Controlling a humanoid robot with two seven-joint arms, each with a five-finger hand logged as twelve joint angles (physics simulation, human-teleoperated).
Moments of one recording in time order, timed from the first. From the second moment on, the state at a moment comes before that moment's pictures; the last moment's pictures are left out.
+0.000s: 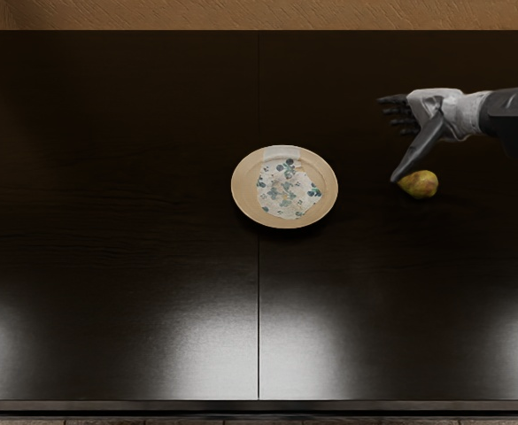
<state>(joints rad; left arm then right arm) -0.05 0.00 -0.20 -0.15 -0.06 -0.40 -0.05 1.04 -0.62 0.62 1.14 -0.61 0.26 -0.61</state>
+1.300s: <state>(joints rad) -0.05 0.00 -0.20 -0.15 -0.06 -0.40 -0.05 1.27 -0.43 -0.23 1.03 -0.74 -0.27 -0.61</state>
